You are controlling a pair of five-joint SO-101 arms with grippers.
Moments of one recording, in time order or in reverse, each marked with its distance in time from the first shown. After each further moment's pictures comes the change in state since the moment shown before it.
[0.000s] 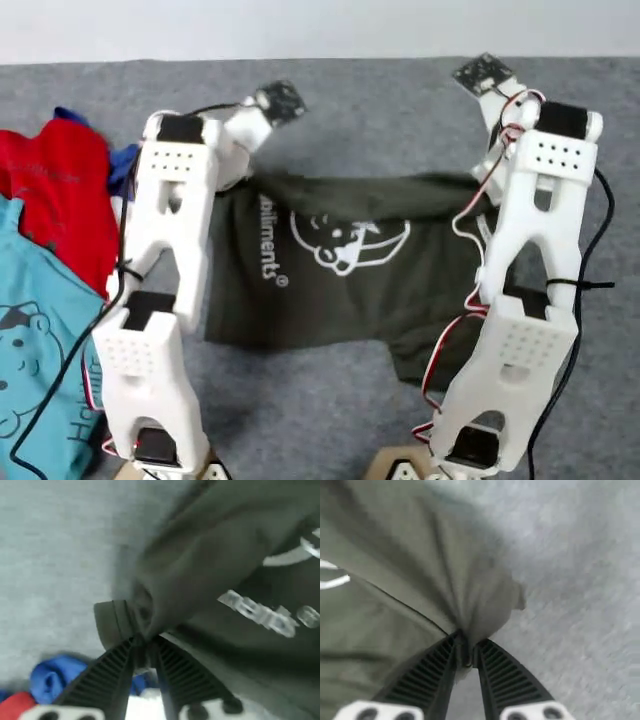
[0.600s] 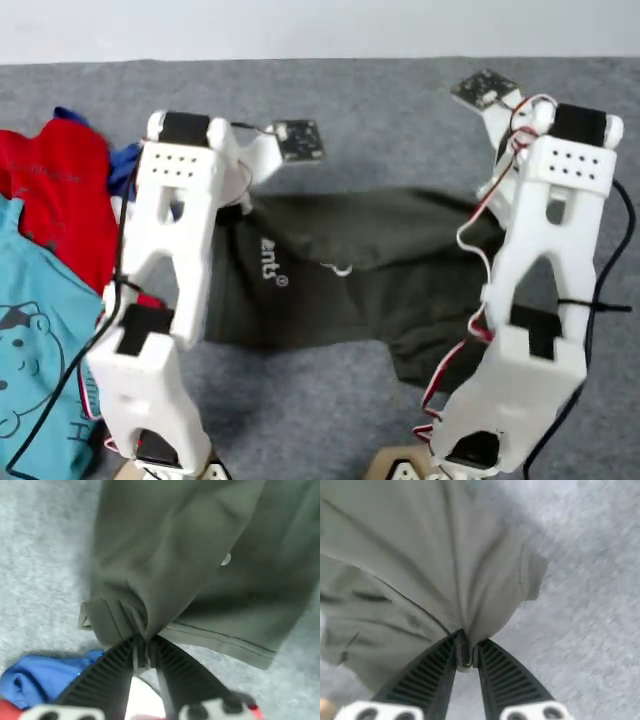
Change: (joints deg) left arm 2.2 -10.1 8.9 12.0 -9.1; right arm 0.6 -17.7 17.8 5.2 3.3
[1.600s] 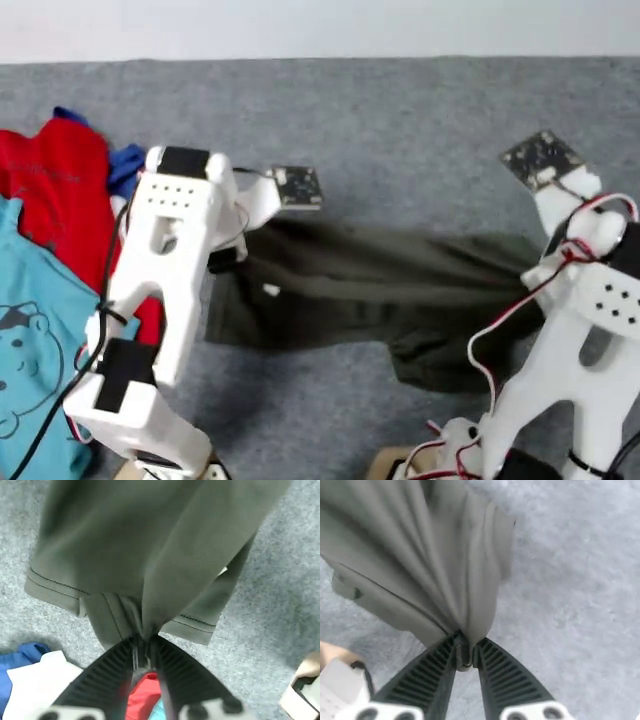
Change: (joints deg) left arm 0.8 -12.3 20.8 0.1 0.0; right arm 12.8 -43.1 34.7 0.2 7.1
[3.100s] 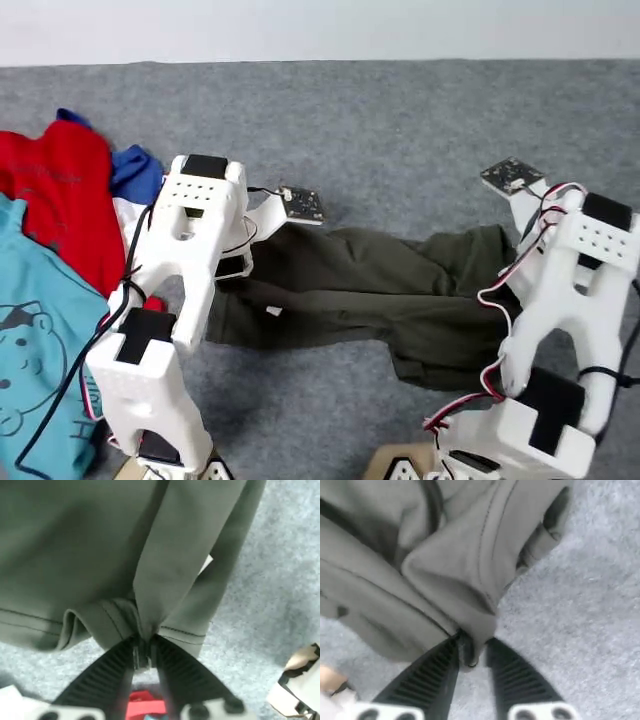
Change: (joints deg) left arm 0.0 12.3 -0.5 -0.3 -0.4; right arm -1.2 24.1 7.3 -15.1 0.4
